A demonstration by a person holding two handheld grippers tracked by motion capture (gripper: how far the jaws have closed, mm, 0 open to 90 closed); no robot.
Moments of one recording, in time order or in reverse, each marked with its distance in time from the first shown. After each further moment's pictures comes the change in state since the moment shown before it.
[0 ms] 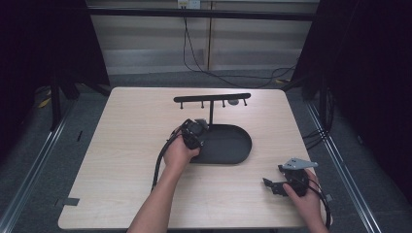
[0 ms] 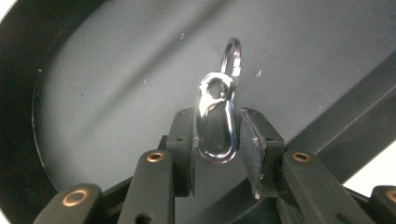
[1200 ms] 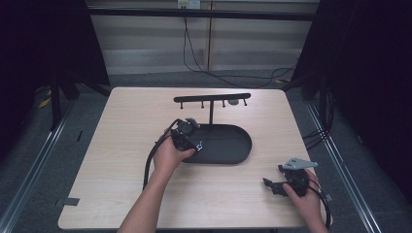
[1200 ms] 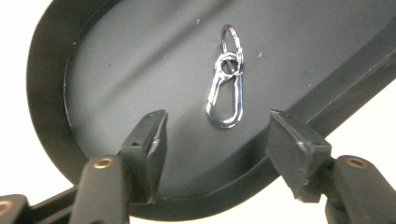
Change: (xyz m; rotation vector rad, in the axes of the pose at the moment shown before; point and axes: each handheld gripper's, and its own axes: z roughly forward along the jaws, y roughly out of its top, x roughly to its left) left arm 0.011 -0.026 -0.027 -0.075 -0.020 -0.055; right arm 0.000 0.000 0.000 0.000 0.000 0.000
